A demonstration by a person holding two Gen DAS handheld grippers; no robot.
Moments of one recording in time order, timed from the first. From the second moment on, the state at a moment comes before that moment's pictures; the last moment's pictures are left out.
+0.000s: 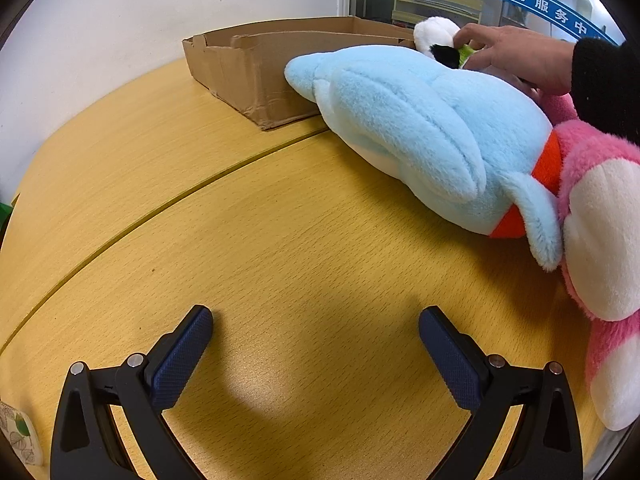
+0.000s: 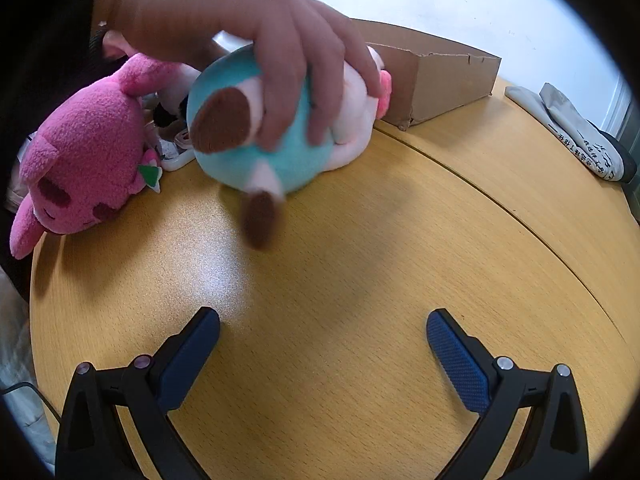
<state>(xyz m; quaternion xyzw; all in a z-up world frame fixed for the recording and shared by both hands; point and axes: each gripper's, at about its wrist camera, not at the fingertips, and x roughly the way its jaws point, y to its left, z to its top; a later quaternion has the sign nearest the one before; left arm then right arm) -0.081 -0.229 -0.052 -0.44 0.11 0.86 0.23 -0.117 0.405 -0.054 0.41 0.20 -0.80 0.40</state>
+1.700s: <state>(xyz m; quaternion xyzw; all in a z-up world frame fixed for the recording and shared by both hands) -0.084 -0.229 -0.053 -0.44 0.11 0.86 0.23 -0.117 0.405 -0.055 0.41 0.20 -0.80 0.39</state>
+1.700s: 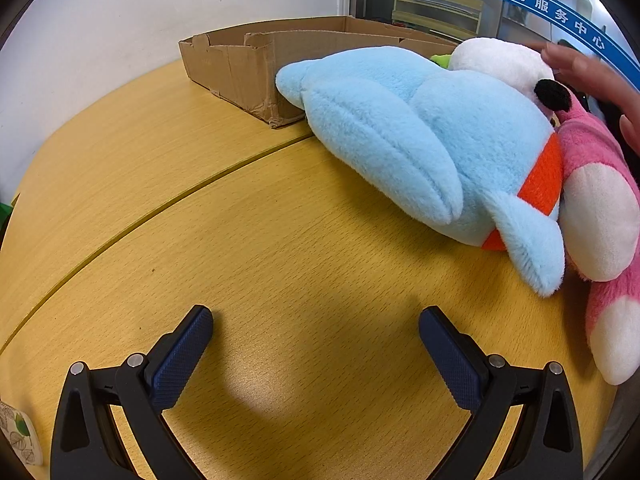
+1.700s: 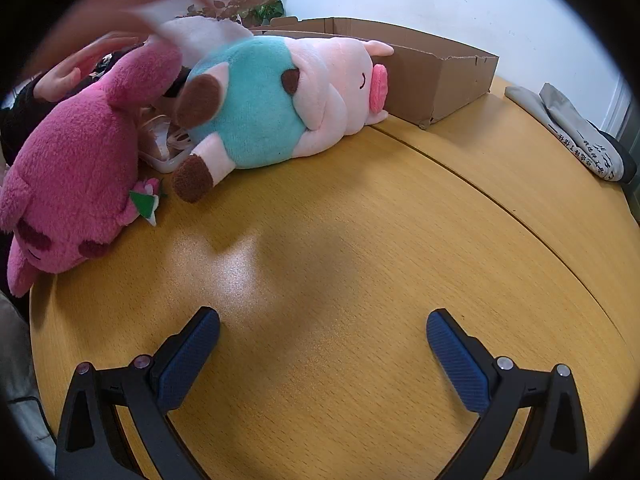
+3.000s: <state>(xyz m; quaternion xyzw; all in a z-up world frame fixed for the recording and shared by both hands) -0.084 -0.229 -0.053 -0.44 0.11 0.86 0.23 -0.119 0.401 -0.055 0.41 0.20 -0.80 0.39</state>
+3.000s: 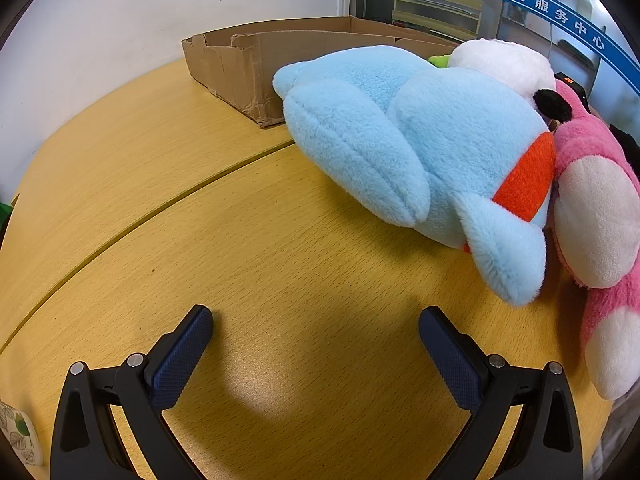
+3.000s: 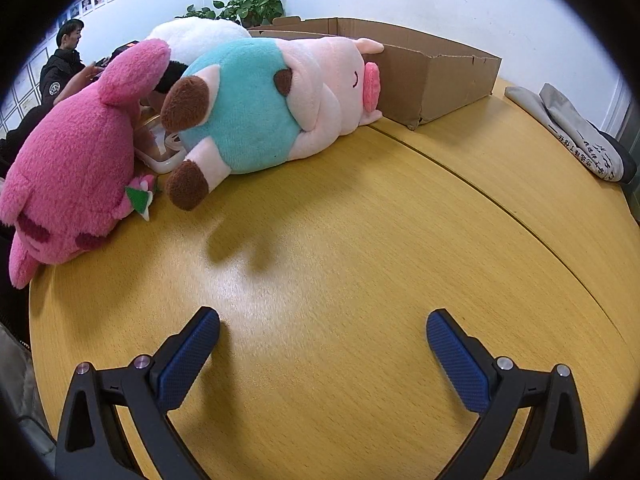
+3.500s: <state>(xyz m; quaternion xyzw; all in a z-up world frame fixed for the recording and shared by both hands) -0.082 -0.224 -0.054 -0.44 0.09 0.87 0.20 -0.108 0.384 -0.055 0.43 0.15 -0.84 0.28</state>
